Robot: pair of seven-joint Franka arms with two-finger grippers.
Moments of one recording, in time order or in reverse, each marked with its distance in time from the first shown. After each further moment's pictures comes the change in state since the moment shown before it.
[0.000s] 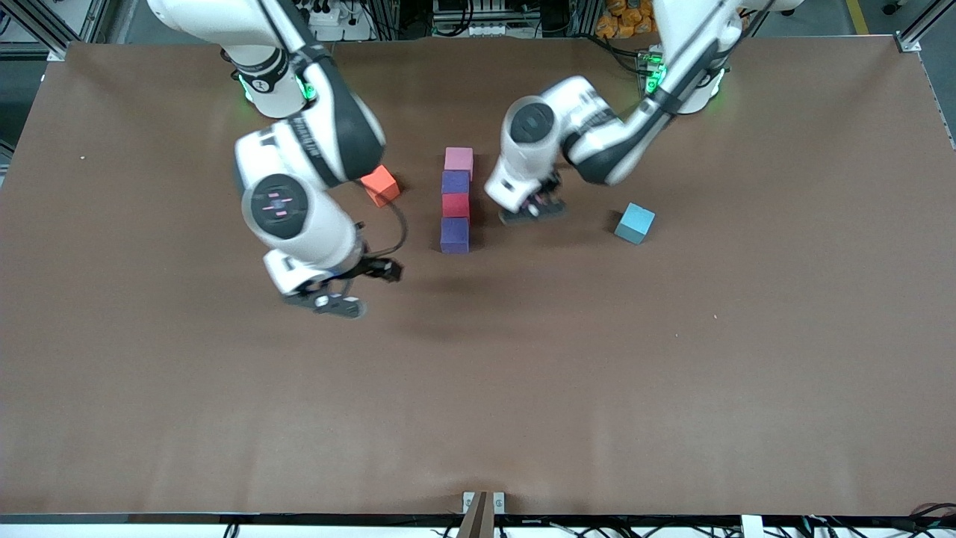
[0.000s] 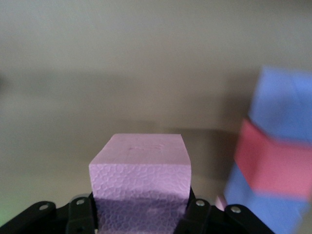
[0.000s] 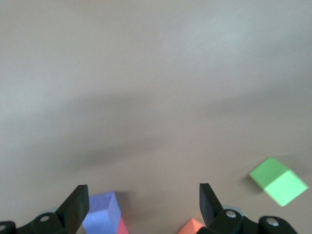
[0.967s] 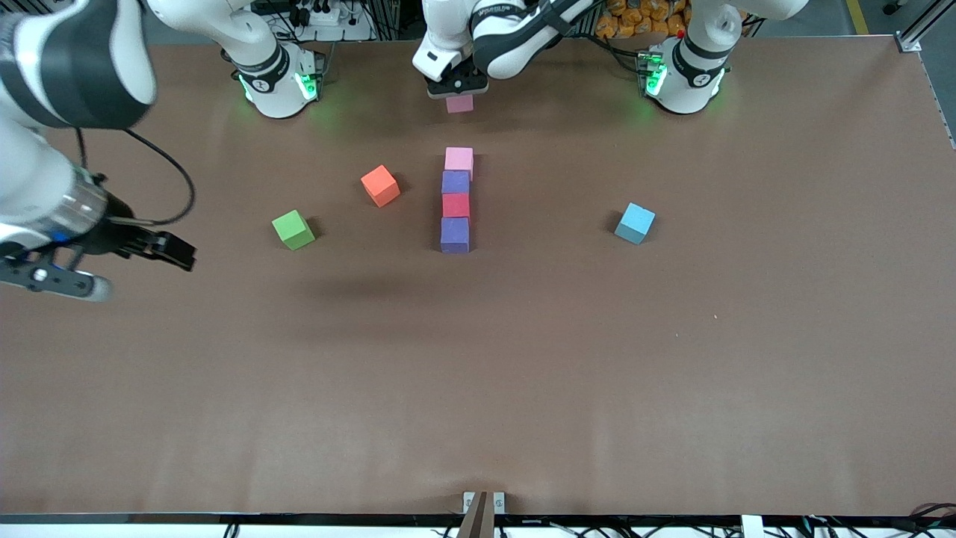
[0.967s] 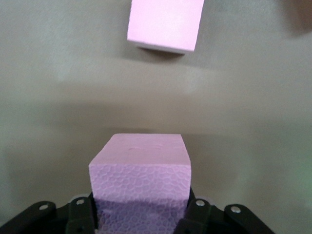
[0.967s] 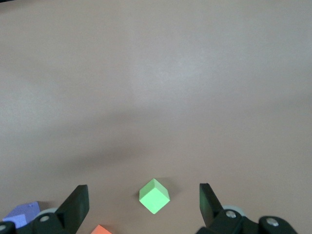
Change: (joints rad) left arm -0.318 0.055 -0.104 -0.016 0.081 0.112 -0.399; right arm -0.011 -0.230 -0.332 0.013 -0.087 -0.189 -0.396
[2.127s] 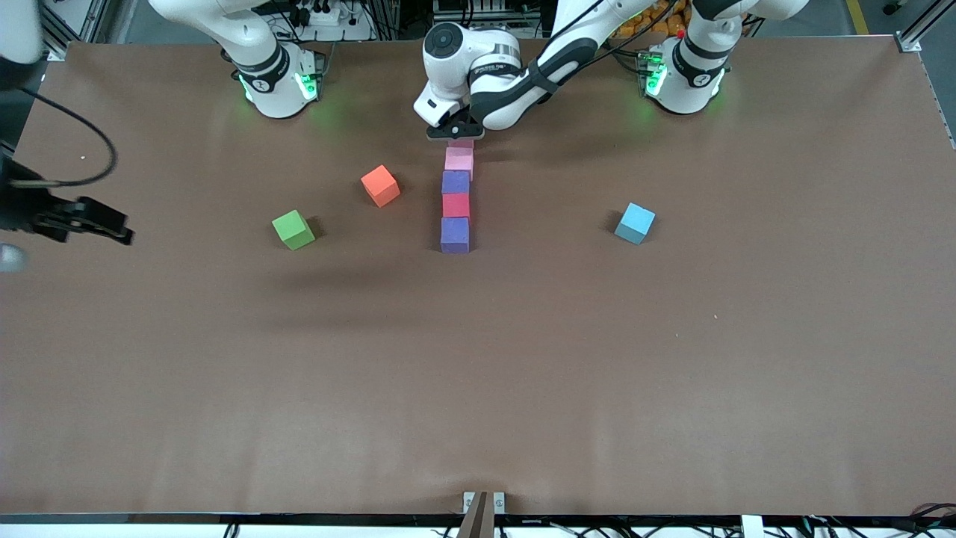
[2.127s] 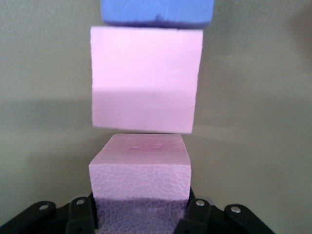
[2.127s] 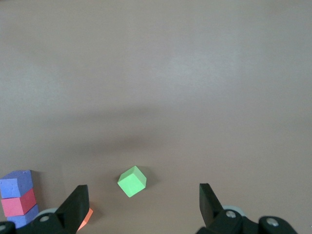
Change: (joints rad) left arm 0.006 0.199 0.075 0.091 0.172 0.023 0.066; right arm -0.417 -0.066 0.309 0.057 -0.004 -0.104 -0.231
